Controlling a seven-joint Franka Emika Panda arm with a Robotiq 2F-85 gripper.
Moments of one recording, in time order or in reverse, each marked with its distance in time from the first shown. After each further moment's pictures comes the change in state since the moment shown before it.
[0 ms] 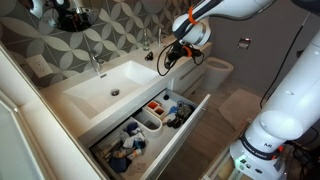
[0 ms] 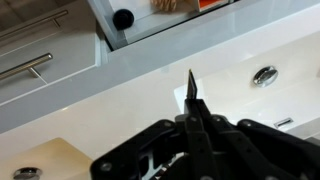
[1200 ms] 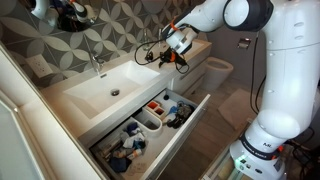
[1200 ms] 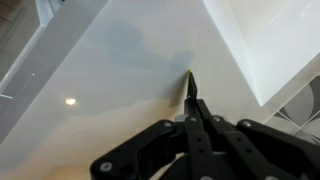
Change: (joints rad) arm -0.048 0.443 0.026 0.396 0.536 0.140 -0.056
